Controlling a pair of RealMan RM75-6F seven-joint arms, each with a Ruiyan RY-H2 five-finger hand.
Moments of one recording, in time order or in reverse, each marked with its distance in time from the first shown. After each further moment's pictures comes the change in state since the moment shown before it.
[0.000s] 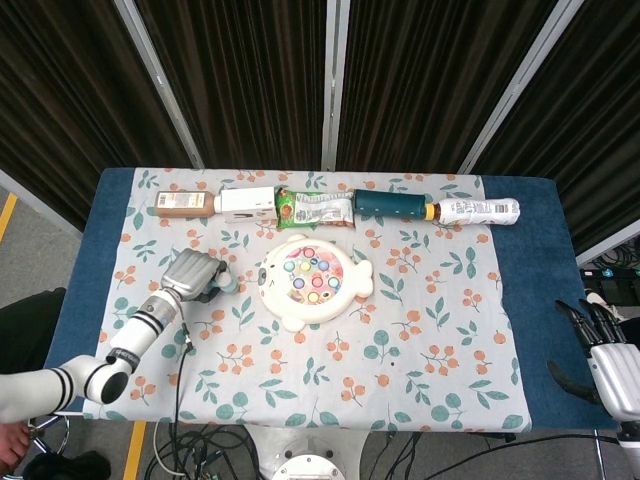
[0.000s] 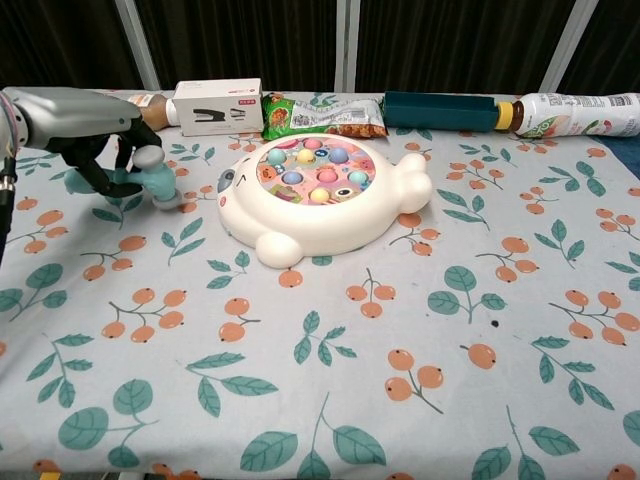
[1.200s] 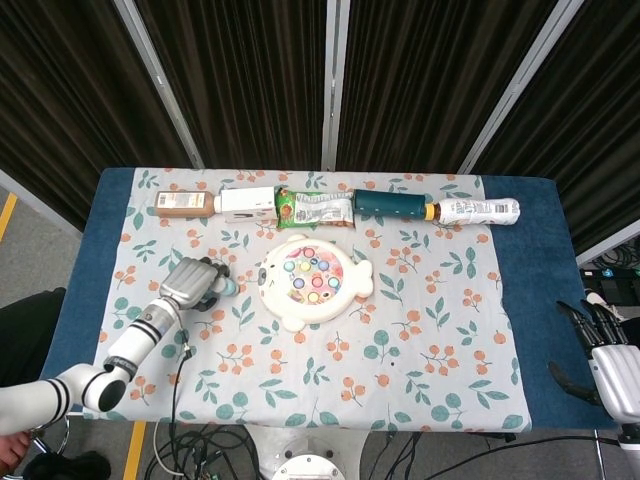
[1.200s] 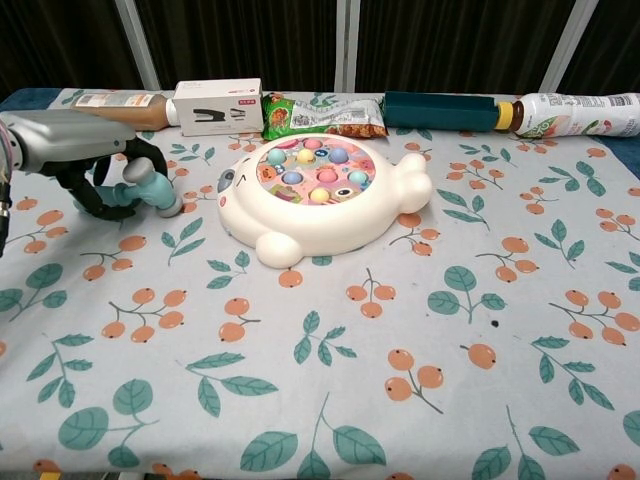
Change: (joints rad) left arm 0.096 -0.019 -0.069 0.009 0.087 -0.031 0.039; right arm -0.006 0.007 -0.001 -0.018 -0.004 0.011 -0.017
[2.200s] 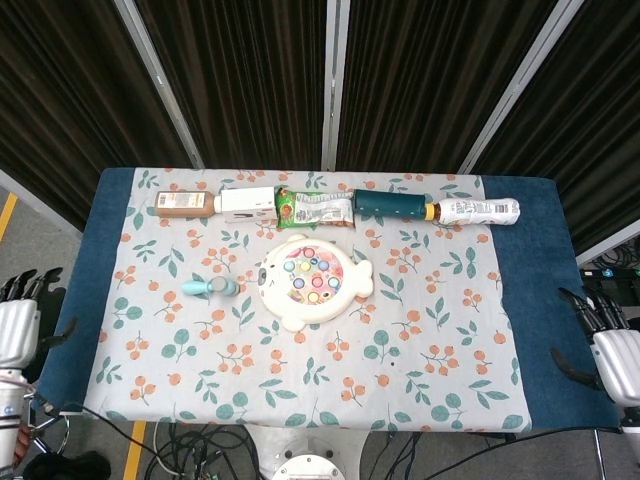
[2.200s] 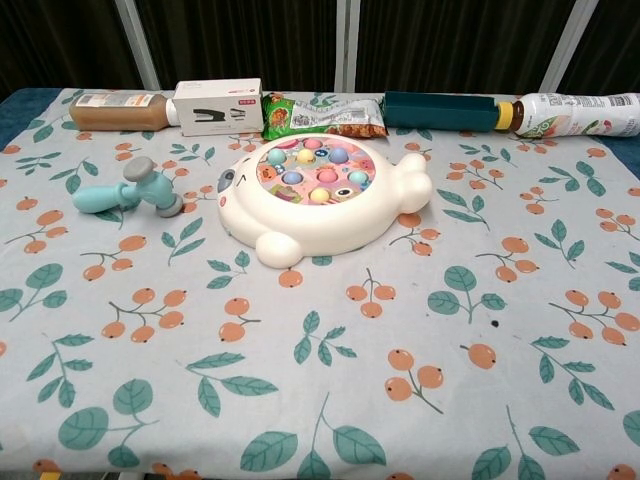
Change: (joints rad) left arm 0.590 0.256 0.041 -0.171 0.154 0.711 -0.259; right arm 0.045 0.014 0.028 0.018 0.025 -0.046 0.023
